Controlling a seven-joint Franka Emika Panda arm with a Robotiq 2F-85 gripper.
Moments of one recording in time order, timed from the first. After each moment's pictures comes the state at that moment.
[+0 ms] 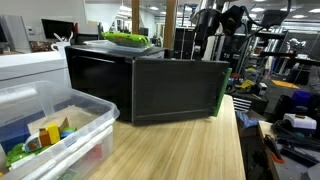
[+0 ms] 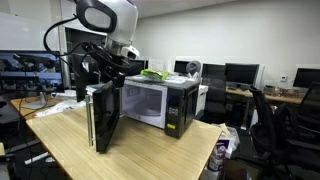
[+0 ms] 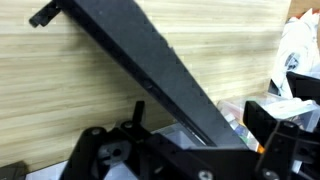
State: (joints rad) arm -0.15 -0.16 -0.19 -2.31 0.42 1.98 -0.57
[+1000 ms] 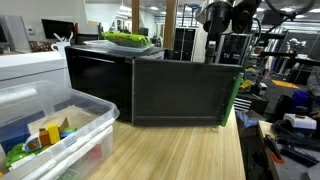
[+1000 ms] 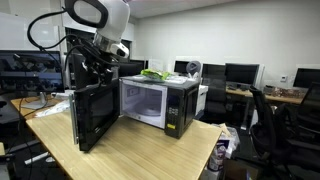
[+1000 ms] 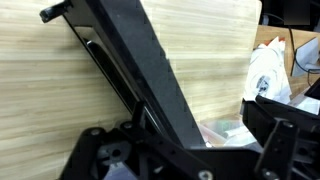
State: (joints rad) arm -0.11 -0.26 -0.20 -2.37 0.41 1.87 -0.57
